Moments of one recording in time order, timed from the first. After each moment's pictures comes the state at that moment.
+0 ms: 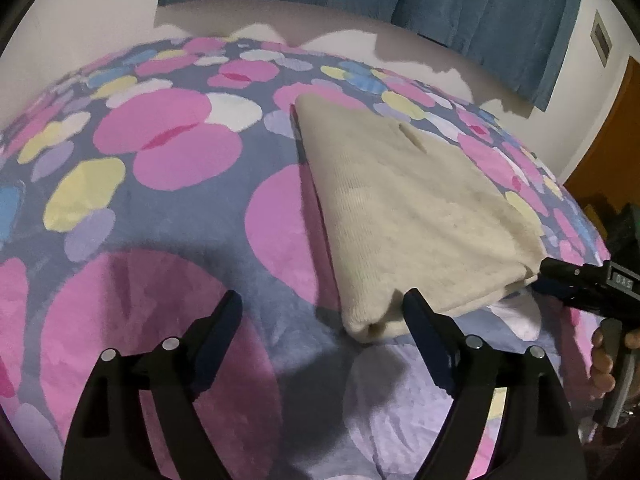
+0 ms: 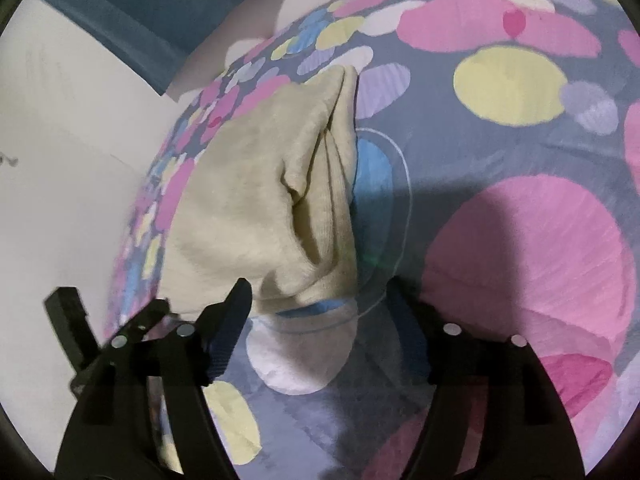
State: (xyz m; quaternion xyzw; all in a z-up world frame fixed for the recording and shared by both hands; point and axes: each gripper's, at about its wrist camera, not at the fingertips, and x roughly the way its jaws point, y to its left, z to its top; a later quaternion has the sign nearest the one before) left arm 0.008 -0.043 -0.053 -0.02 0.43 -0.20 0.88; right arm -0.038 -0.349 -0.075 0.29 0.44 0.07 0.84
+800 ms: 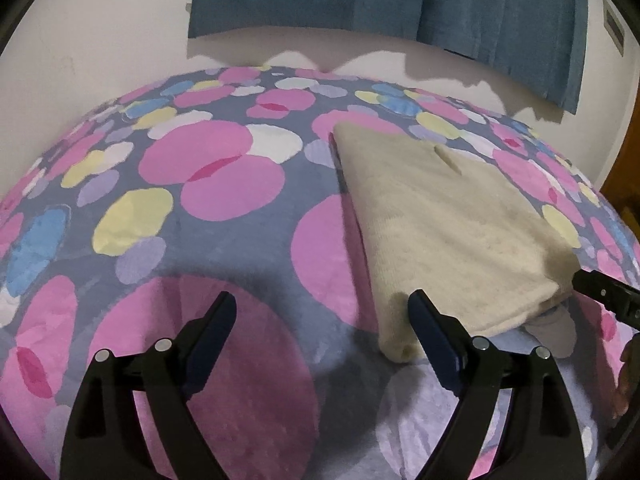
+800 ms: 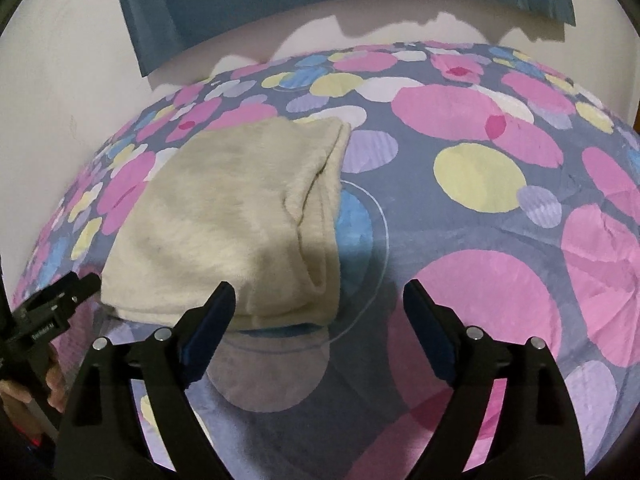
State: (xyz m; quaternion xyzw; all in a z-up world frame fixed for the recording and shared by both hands) left arm 0.005 -0.041 -0.042 0.02 0.39 -0.12 0.91; right arm -0.045 -0.314 -0.055 0.13 0.40 -0.02 0.91
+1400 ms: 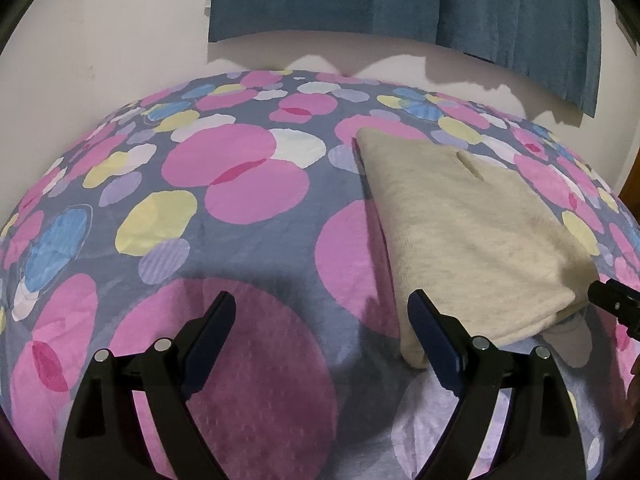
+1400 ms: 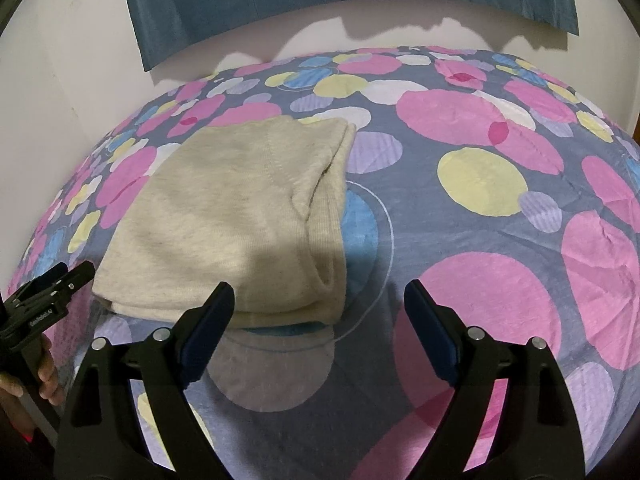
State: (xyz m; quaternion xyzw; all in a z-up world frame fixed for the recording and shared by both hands) left arm 0.005 -0.039 -0.040 0.03 0.38 -0.08 0.92; right arm -0.045 -0.310 -0.054 0.12 0.40 -0.02 0.91
